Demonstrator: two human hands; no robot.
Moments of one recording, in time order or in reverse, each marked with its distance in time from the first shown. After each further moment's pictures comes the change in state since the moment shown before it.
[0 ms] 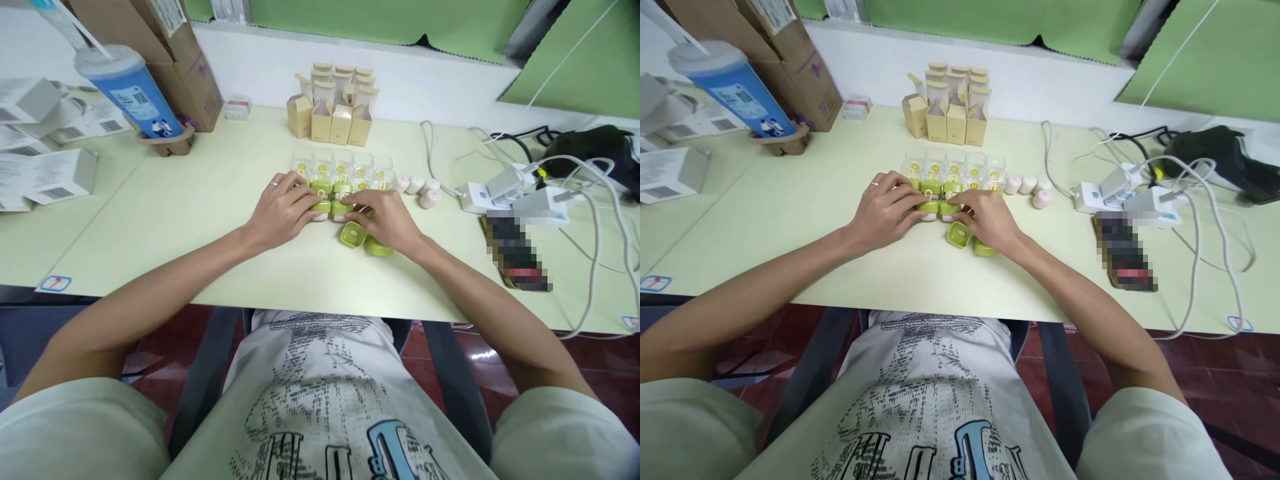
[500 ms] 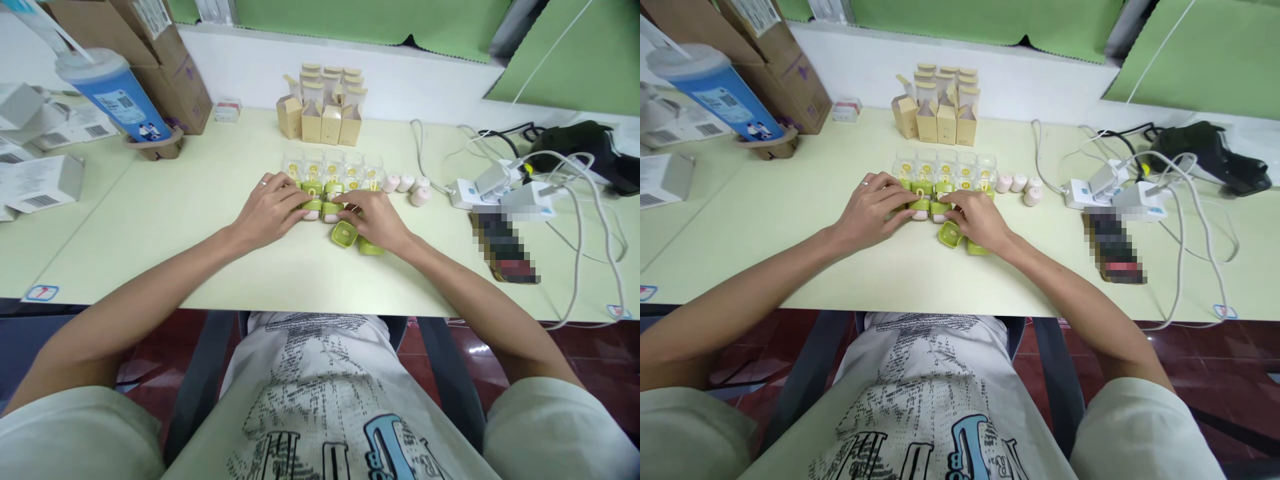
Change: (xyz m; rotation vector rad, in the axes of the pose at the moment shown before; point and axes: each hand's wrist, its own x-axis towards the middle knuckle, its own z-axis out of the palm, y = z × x) left_hand 0.003 -0.005 -0.009 -0.106 -0.067 -0.059; right_hand 0.000 0.003 0.004 -0.005 -0.017 0.001
